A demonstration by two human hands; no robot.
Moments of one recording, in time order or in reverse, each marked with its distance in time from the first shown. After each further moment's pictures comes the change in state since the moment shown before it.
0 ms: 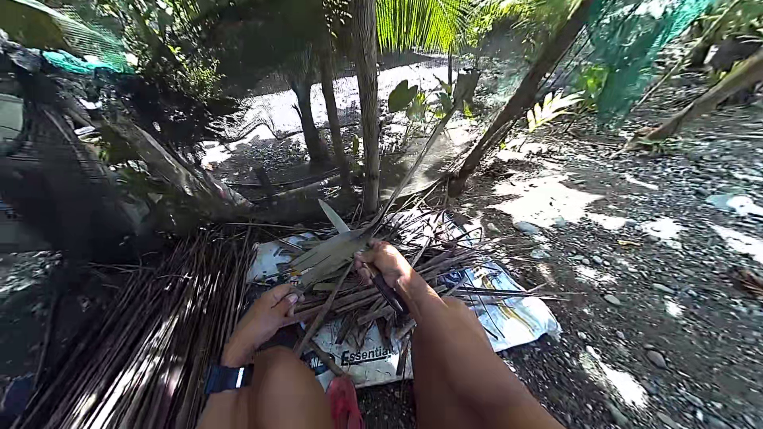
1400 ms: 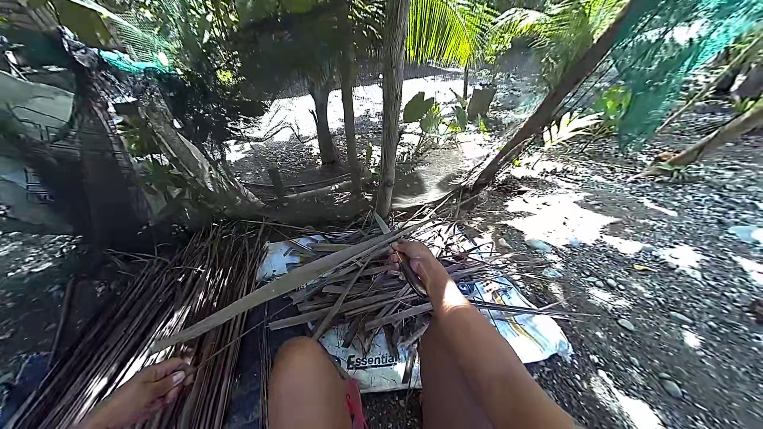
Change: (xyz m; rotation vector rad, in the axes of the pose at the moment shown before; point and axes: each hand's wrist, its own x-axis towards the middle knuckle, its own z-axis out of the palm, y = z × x) left_hand -0.116 -0.129 -0.141 0.024 -0.001 -0.423; right_hand 0.053 -0.007 -0.044 0.015 0.363 0.119
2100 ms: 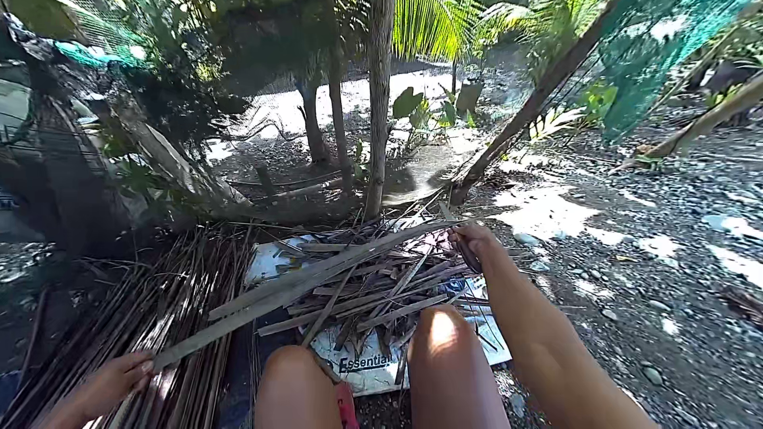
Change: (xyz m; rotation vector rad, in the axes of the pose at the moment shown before) left_hand 0.032 0.020 -0.029 0.372 0.157 -0.120; right_hand 0.027 -0.065 -0.133 0.076 0.348 -0.085
